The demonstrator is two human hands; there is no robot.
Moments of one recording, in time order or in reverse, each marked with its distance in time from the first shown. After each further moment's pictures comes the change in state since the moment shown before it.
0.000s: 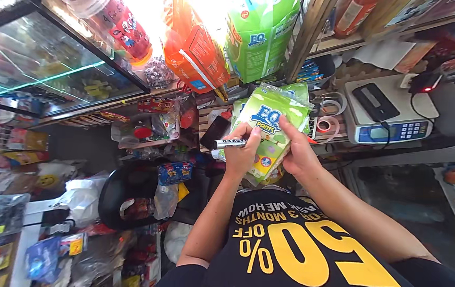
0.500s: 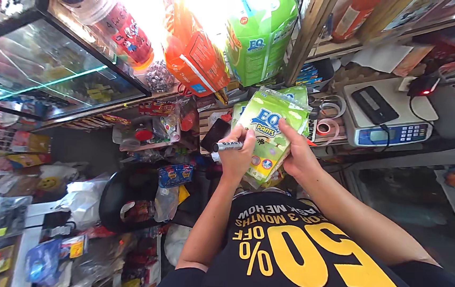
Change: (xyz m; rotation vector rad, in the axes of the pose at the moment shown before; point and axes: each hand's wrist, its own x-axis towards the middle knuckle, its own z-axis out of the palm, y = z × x) left_hand 0.002 0.000 -0.005 0.185 0.036 0.008; right_hand 0.004 -0.002 -0.002 -0.011 -0.002 0.003
